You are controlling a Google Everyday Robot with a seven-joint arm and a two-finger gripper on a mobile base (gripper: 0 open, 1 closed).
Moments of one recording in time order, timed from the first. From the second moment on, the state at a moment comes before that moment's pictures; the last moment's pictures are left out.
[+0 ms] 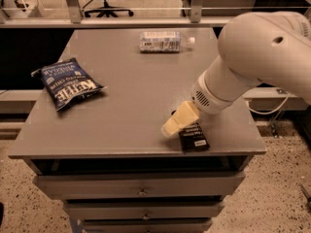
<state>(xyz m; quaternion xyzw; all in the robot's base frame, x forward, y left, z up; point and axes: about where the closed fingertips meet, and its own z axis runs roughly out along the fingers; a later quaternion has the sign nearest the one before) 0.497 -0.110 0.835 -0.31 0.93 0.07 0.20</state>
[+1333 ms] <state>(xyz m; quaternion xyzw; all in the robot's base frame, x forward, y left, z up) 0.499 -0.102 0.829 -0.29 0.93 0.06 0.20</state>
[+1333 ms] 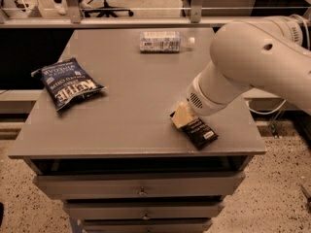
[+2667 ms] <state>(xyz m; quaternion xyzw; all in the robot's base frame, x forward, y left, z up) 0.540 -0.100 0.906 -0.36 0.89 0.05 0.28</state>
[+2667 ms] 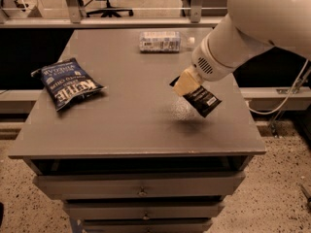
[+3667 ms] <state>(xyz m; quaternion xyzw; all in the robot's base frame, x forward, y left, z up) 0.641 -0.076 0.931 -0.36 0.85 0.05 0.37</state>
